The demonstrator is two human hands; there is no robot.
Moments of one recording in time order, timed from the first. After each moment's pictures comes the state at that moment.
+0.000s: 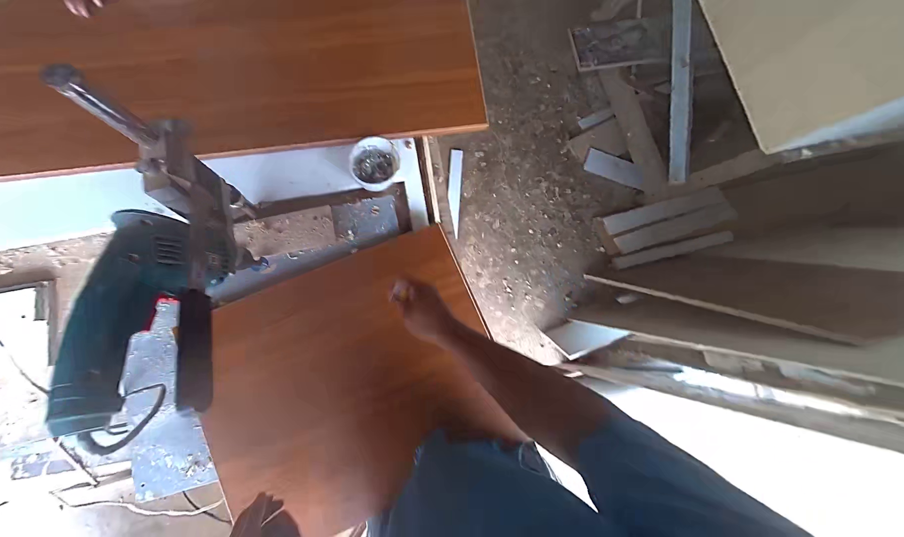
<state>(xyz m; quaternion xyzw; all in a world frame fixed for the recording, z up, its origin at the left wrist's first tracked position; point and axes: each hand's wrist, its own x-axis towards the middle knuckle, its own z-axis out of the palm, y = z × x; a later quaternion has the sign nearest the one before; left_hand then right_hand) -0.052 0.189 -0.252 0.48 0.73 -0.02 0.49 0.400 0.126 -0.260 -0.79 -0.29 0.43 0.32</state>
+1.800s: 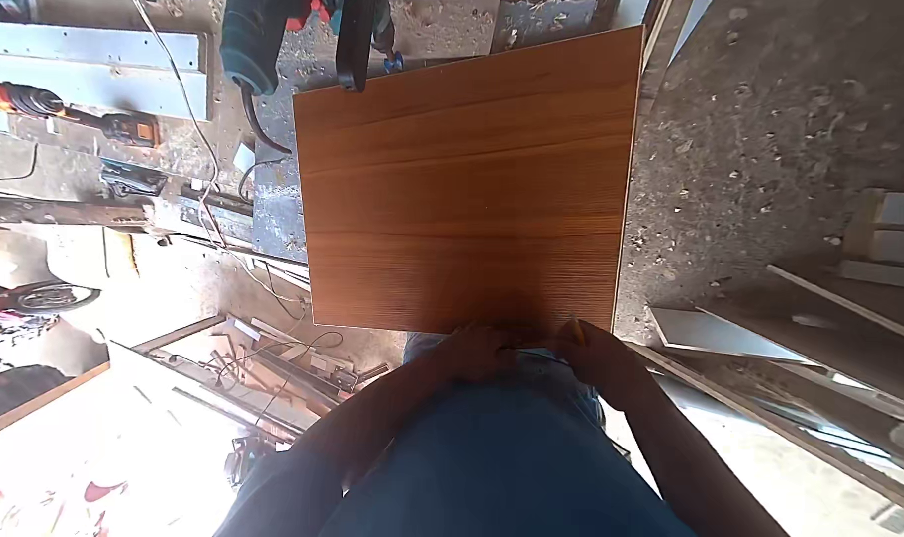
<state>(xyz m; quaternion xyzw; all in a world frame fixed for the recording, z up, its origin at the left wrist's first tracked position) 0.129 0.056 -0.256 0.74 0.18 -0.36 0.53 0.311 -0.101 -0.247 -0.74 -0.11 0.62 0.22</state>
